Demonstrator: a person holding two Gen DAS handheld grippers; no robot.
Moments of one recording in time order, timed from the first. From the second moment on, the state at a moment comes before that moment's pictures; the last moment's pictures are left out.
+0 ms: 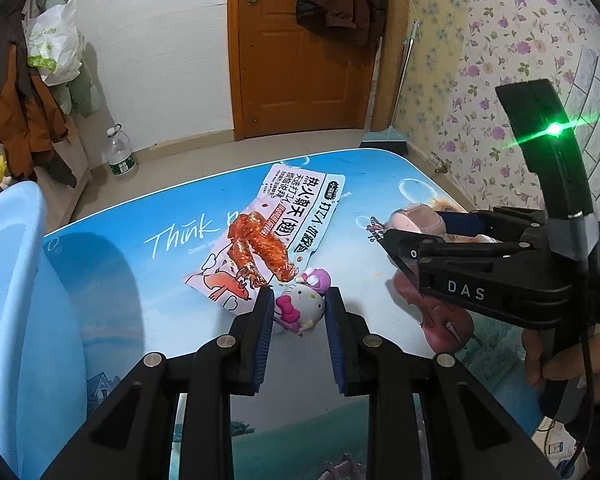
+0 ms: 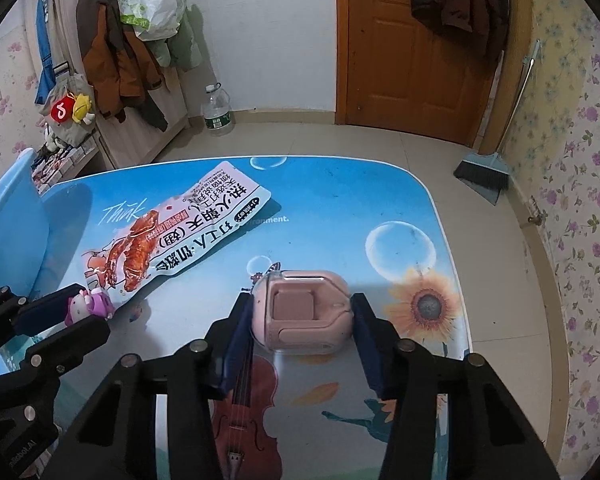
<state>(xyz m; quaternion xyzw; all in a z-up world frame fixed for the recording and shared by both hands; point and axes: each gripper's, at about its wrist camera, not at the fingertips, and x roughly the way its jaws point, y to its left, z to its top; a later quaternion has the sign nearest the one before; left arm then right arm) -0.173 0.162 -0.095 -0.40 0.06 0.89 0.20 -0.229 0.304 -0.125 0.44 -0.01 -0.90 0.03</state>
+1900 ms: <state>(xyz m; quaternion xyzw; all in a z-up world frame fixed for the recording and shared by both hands) -0.022 -0.005 0.060 -0.26 0.01 0.96 0.12 -0.052 0.142 0.060 0.30 0.04 -0.95 0.05</state>
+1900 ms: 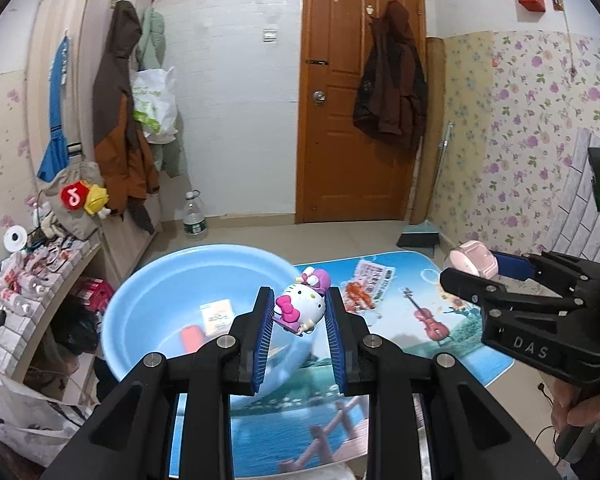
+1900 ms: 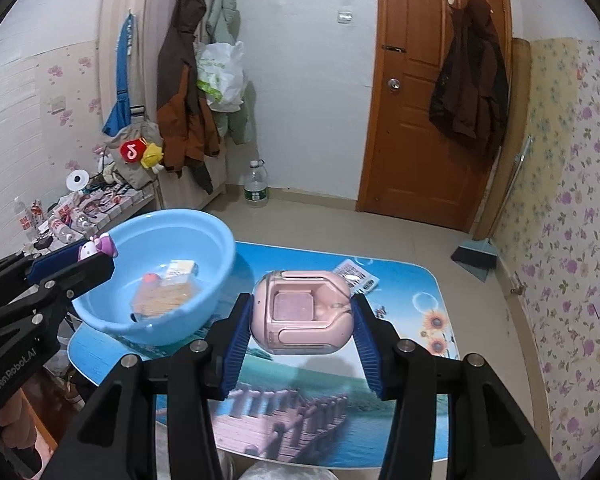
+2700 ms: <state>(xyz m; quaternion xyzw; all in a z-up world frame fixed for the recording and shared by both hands) -0.049 -0.100 0.045 -0.28 0.00 0.96 0.04 -0.108 0.021 0.047 0.32 0.06 -0.94 0.14</state>
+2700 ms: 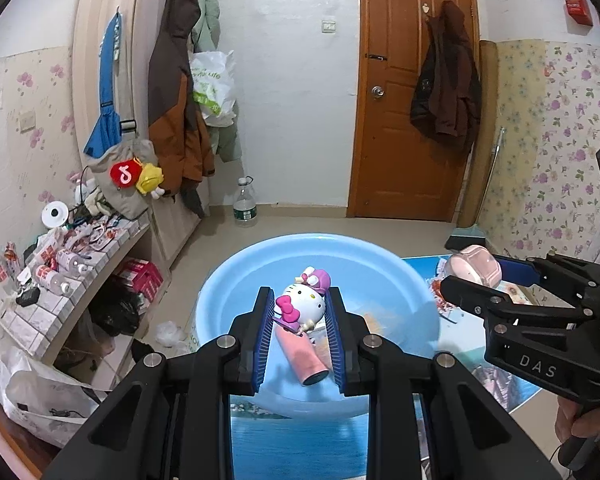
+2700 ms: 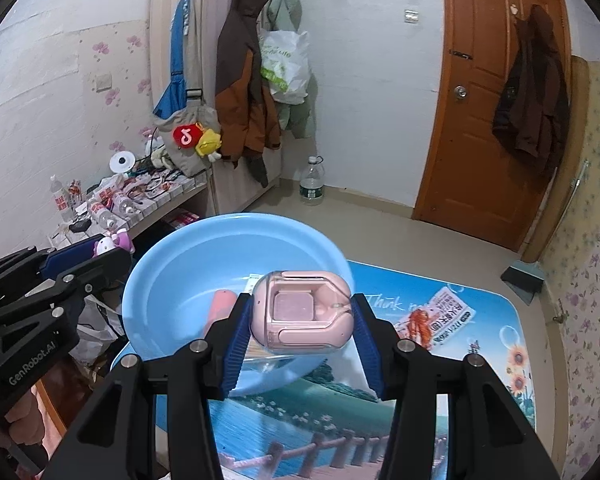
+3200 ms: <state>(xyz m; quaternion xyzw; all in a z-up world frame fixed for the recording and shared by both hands) -0.079 -0.117 0.009 -0.31 -0.01 0.95 0.03 -0.139 -0.005 0.020 0.34 0.07 -0.92 0.16</state>
